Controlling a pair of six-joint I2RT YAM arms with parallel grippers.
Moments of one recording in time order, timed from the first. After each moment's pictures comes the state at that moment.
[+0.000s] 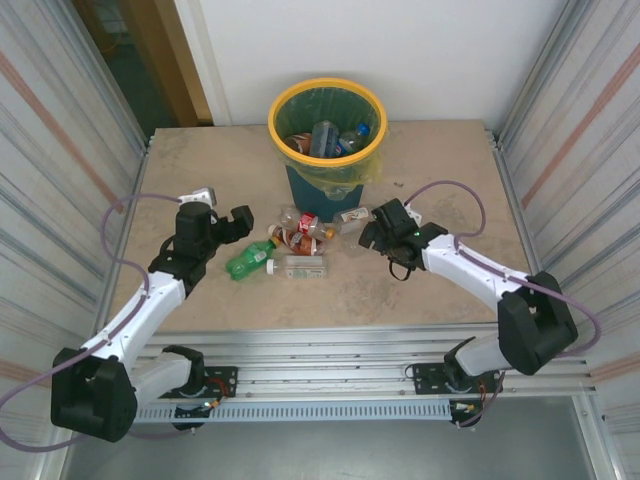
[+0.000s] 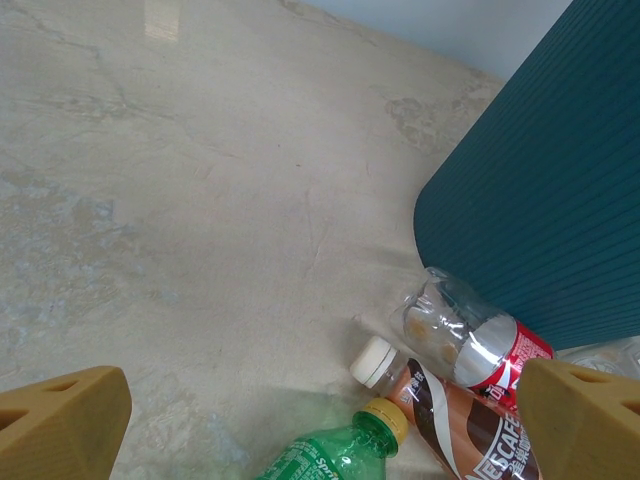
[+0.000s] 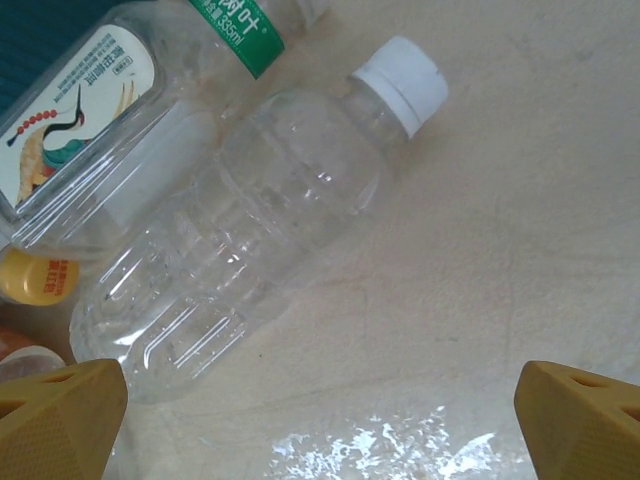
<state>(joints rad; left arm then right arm) -0.26 1.07 0.68 -0.14 -0.10 -0.45 0.57 1.42 0.92 -0.55 0.23 0.94</state>
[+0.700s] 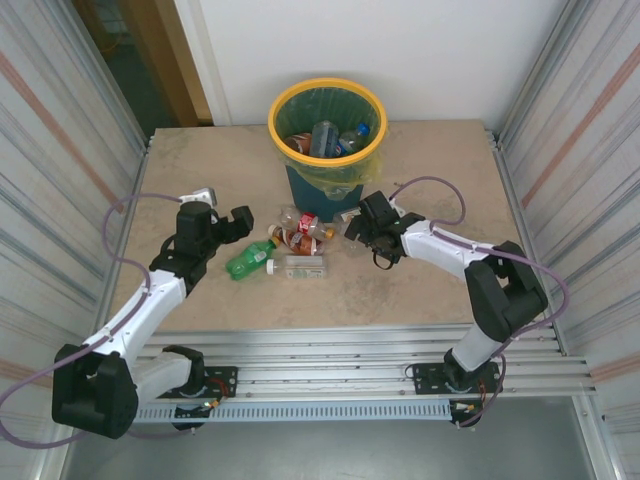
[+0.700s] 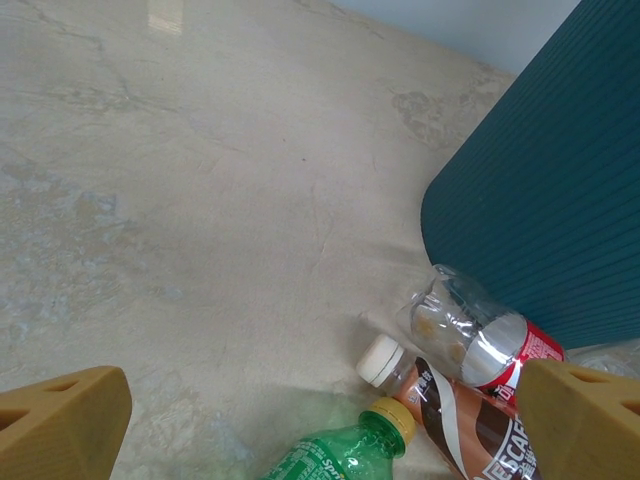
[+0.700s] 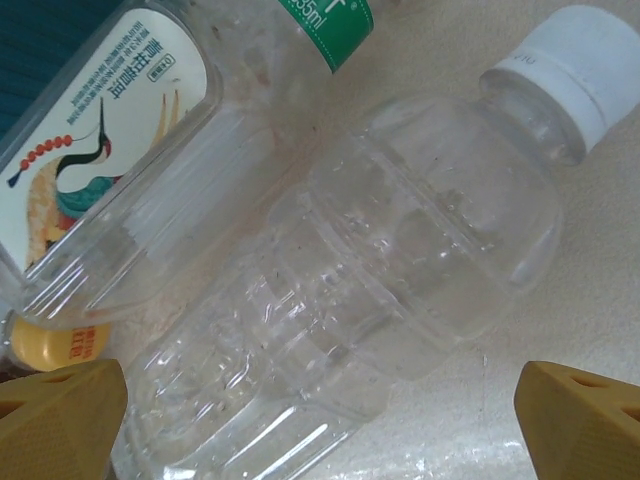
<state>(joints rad) -0.25 1.09 0.68 -0.13 -0.09 -0.45 0.58 1.64 1.02 -0.45 0.18 0.99</state>
